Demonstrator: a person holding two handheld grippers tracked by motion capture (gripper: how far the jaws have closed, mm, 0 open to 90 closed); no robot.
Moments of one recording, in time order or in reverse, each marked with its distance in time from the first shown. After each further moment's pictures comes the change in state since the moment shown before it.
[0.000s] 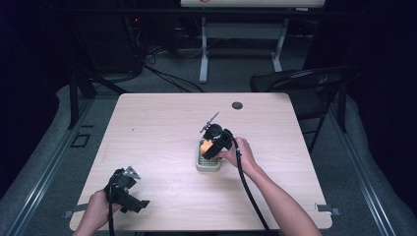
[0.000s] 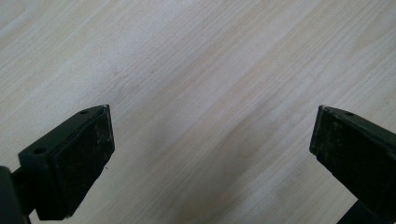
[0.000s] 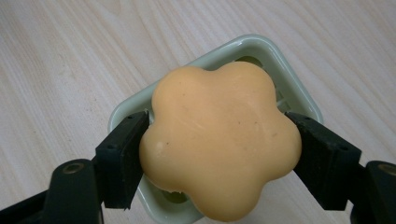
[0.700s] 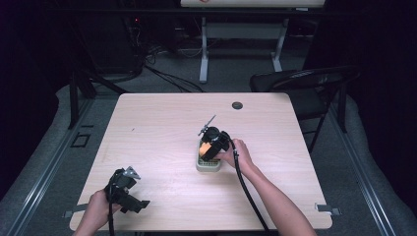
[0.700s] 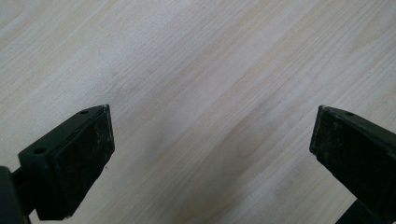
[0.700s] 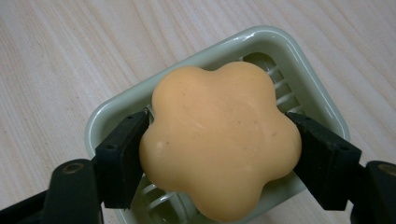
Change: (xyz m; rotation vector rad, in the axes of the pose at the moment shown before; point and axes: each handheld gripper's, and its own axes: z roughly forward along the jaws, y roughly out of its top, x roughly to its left) left arm -0.001 0.000 0.000 -0.002 -0.002 0.006; right arm -0.004 -0.001 0.023 0.023 0.022 -0.036
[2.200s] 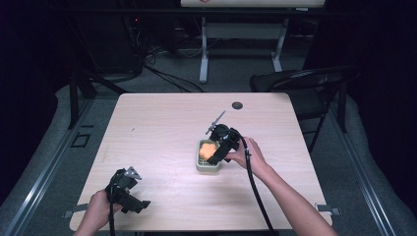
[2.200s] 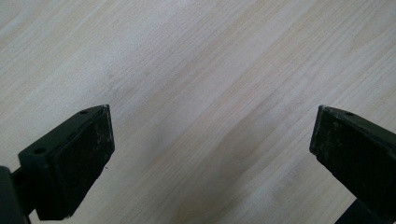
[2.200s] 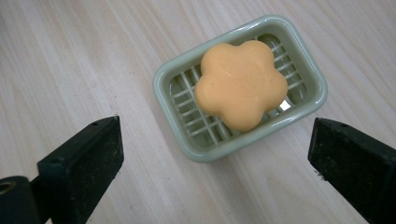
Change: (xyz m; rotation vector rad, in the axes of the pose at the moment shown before) left arm -0.002 0.001 0.001 0.001 0.004 0.006; right arm 0.012 -0.014 -0.061 0.004 0.046 -0.017
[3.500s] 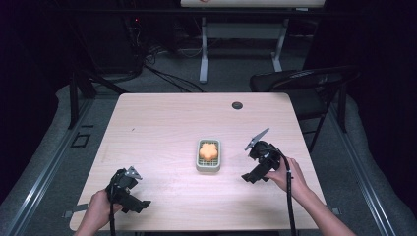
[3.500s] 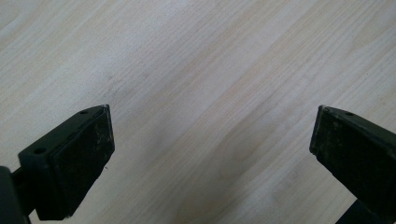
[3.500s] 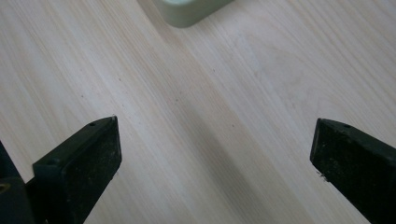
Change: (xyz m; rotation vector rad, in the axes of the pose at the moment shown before) left arm -0.001 0.002 0.000 0.006 0.001 0.005; right arm 0.001 -0.113 -0.047 -0.005 -0.051 0.105
